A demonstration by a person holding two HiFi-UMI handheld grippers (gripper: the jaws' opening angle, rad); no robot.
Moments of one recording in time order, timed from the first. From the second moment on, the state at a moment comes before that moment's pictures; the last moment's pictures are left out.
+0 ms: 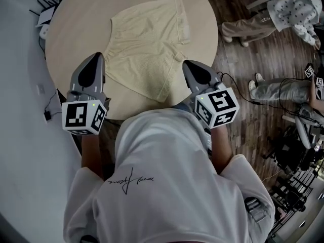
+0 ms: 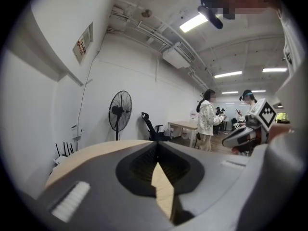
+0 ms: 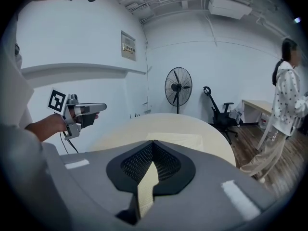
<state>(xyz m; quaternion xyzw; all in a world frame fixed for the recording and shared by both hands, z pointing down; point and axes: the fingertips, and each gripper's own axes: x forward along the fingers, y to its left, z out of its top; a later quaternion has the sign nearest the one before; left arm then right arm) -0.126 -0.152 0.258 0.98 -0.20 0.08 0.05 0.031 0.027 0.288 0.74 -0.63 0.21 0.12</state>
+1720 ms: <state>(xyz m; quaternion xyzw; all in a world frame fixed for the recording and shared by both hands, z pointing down) -0.019 -0.257 0.346 0.95 -0.20 0.25 0.00 0.176 -0.081 0.349 0.71 -0.65 0.23 0.16</state>
